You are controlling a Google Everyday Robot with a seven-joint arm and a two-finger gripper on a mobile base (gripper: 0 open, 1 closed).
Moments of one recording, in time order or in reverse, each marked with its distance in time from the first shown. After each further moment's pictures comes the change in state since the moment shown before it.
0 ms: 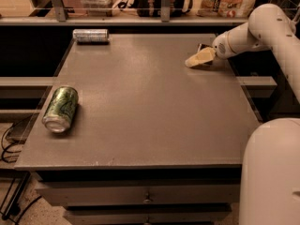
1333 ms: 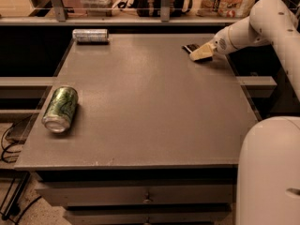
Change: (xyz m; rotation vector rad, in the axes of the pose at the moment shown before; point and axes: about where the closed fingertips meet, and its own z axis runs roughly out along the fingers) arm -0.013 0.000 -0.011 0.000 0.000 0.000
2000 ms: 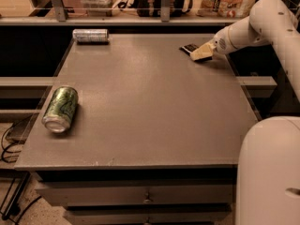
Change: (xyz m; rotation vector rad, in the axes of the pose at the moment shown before) arm -0.001 0.000 -0.001 0.000 0.000 0.000
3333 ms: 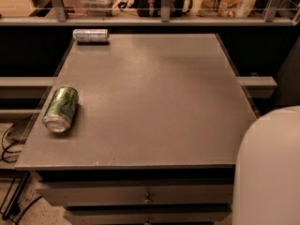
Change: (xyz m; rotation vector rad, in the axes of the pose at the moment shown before) arm -0.229 0.062 -0.189 0.240 -0.234 -0.617
